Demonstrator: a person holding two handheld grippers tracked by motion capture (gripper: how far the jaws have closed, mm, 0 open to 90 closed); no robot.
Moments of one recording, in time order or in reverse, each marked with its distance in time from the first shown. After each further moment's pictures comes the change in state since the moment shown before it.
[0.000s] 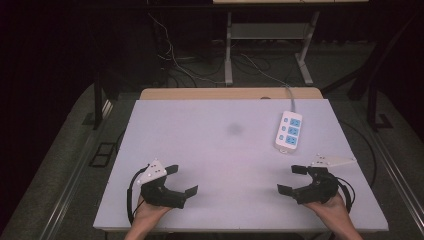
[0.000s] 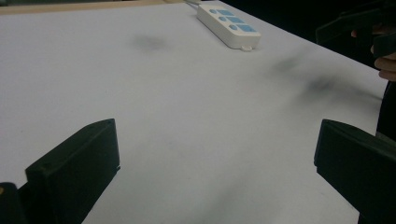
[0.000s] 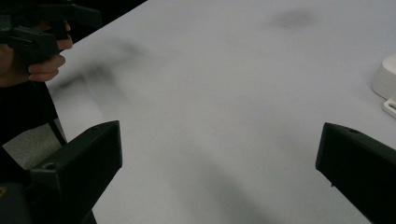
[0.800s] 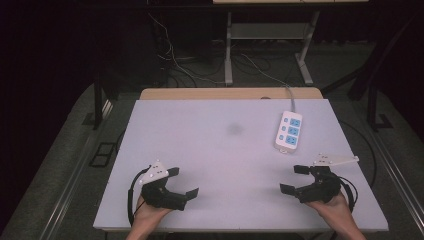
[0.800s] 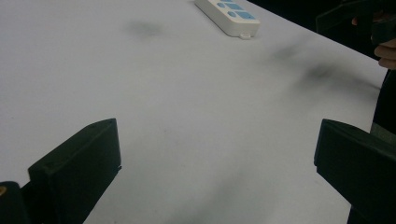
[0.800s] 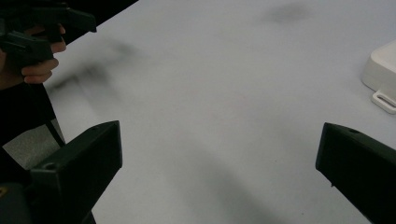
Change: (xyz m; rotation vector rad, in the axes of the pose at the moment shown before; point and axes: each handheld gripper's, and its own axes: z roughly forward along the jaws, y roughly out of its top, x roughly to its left) left arm -0.002 -0.001 0.000 0.051 -0.008 -0.014; right arm -0.006 0.000 -0.004 0.014 -0.007 0.021
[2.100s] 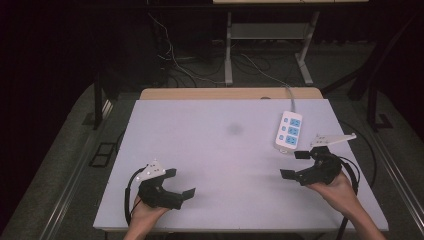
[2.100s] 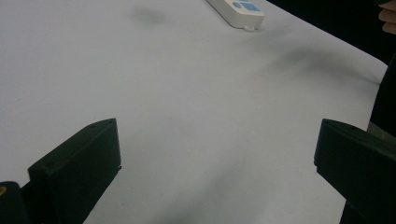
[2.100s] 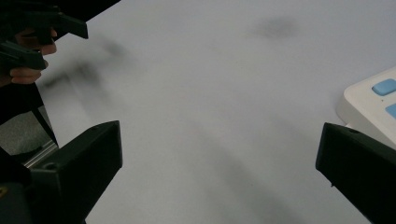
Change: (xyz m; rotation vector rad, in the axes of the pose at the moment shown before) left arm 0.006 -0.001 -0.004 0.033 -0.005 -0.039; right arm -0.009 0.050 -0.003 0.088 -0.015 -0.042
